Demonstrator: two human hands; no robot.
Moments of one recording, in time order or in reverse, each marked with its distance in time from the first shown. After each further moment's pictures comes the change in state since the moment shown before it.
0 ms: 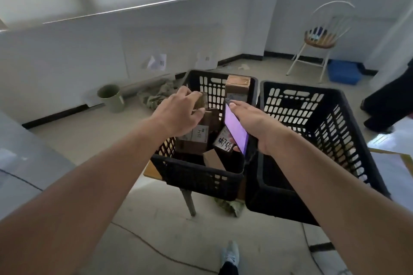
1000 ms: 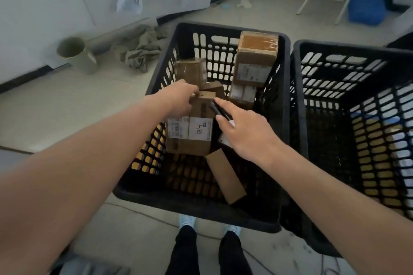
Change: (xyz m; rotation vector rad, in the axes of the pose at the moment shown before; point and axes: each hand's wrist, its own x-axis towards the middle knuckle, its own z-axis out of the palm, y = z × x) left_hand 0.201 -0.115 0.139 0.033 -0.499 -0.049; right_hand 0.186 0.047 0.045 -0.779 0.035 -0.198
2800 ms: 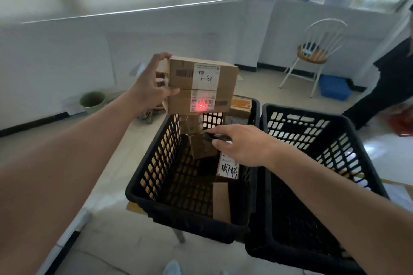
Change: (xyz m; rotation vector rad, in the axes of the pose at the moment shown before) left_hand -0.135 0.002 -0.125 -0.848 0.613 0.195; right_hand -0.096 -0.057 -0.116 -0.183 -0.104 -0.227
